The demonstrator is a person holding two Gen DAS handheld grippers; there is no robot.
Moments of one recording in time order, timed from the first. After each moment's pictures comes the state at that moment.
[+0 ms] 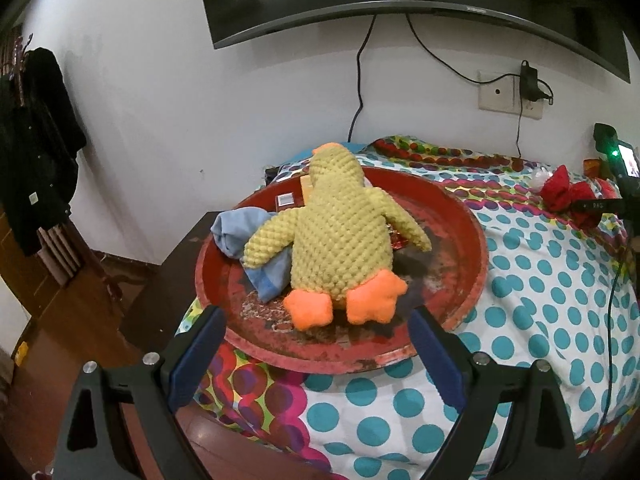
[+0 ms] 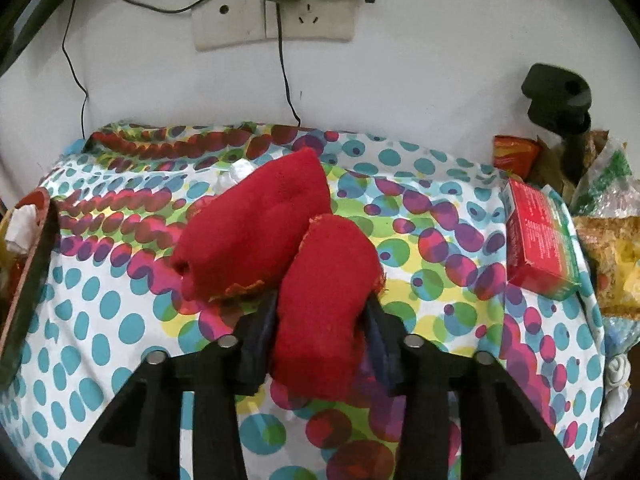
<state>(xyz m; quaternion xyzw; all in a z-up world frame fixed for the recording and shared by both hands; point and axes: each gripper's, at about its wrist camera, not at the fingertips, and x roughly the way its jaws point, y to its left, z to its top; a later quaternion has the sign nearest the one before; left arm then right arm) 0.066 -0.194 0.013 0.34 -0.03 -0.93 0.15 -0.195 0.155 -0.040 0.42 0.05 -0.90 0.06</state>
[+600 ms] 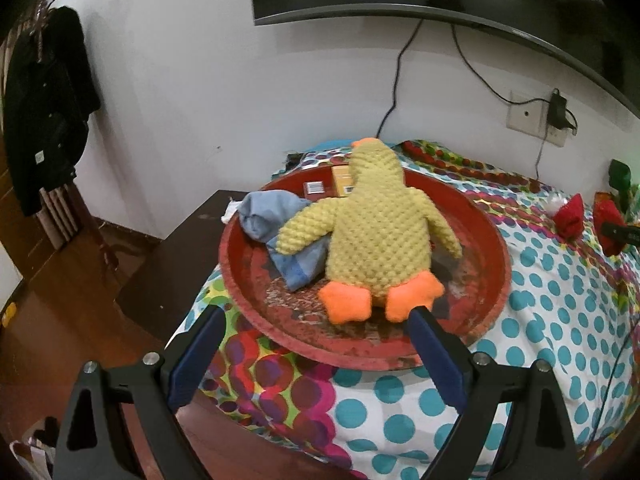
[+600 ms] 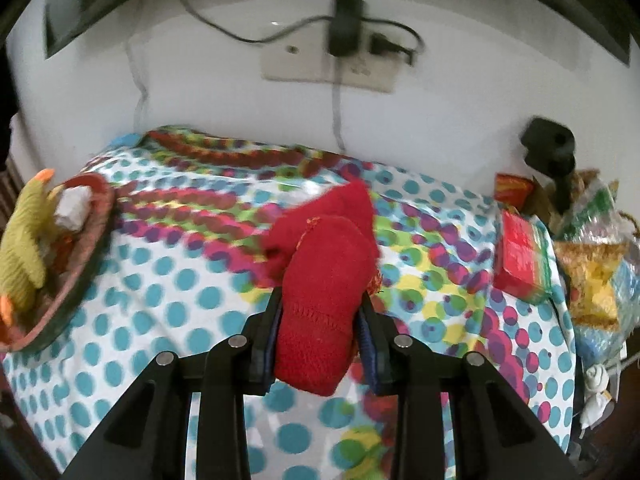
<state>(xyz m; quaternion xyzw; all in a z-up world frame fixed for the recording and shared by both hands) 0.076 -0.234 0.016 0.35 0.03 -0.92 0.16 -0.131 0.117 0.013 0.40 0.08 -0.91 0.12</state>
